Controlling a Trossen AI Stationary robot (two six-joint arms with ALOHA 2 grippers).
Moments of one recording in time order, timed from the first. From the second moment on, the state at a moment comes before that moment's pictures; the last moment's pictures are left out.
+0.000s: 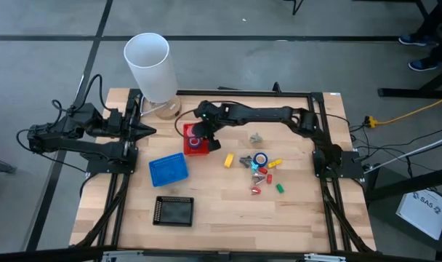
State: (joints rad) left arm 0.00 0.39 0.78 -0.39 -0.01 0.00; right arm -0.21 2.28 1.86 -0.46 -0.26 -0.61
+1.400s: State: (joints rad) left arm 0.00 0.39 0.78 -0.39 -0.01 0.00; right arm -0.23 2.28 2.03 -0.79 -0.24 -0.56
